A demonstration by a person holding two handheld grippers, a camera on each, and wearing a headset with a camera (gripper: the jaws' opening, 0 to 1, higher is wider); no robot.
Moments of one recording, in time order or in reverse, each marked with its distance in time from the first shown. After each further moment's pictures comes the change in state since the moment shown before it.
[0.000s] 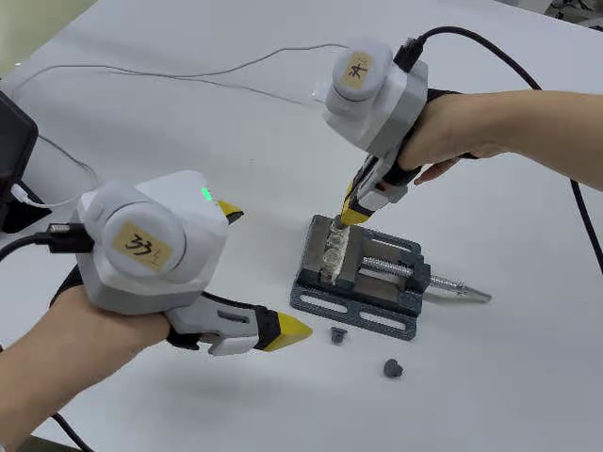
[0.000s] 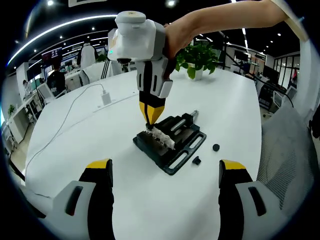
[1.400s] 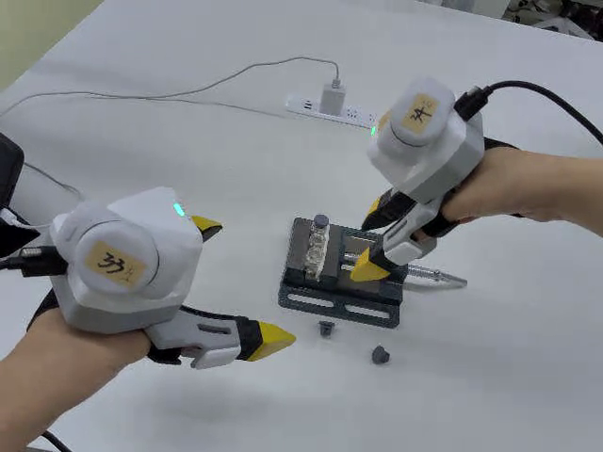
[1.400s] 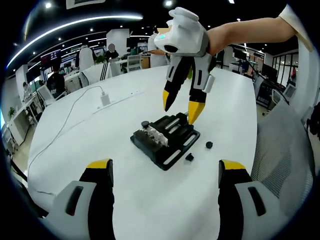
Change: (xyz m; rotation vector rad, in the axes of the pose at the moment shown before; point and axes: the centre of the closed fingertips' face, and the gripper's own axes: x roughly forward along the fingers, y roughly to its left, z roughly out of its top) left arm -0.020 -0.014 0.000 0.009 0.002 0.003; right arm -0.026 0.063 -0.047 0.102 -0.158 -0.039
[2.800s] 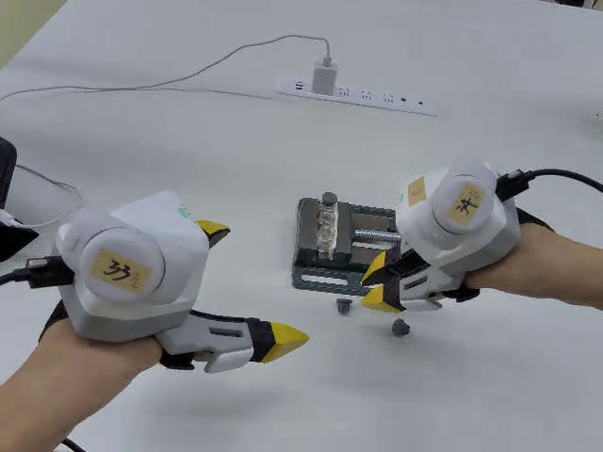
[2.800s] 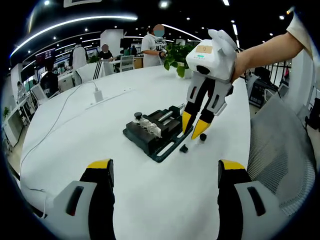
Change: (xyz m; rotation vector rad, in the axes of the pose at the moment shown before) left arm 0.004 -0.006 -0.024 0.005 -0.011 -0.079; right arm 0.048 0.049 -0.012 -0.054 -0.138 -0.049
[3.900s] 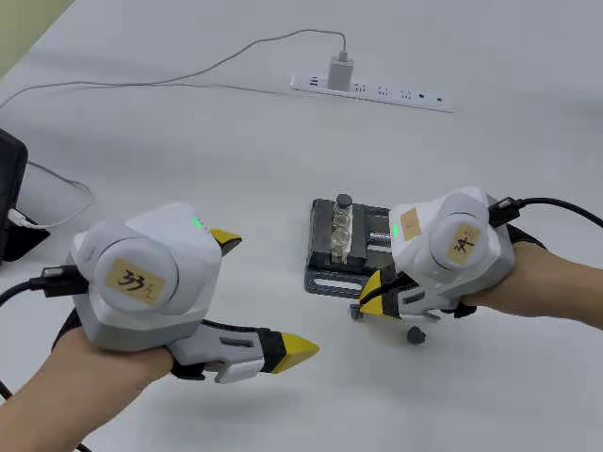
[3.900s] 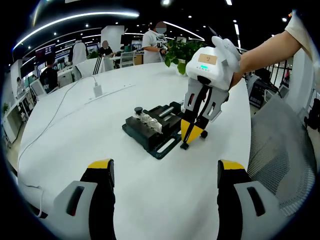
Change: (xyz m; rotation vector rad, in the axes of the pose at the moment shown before) left arm 0.006 0.005 -0.007 -0.025 0.024 -0.010; right arm 0.021 -0.002 -0.006 -0.130 0.018 0.038
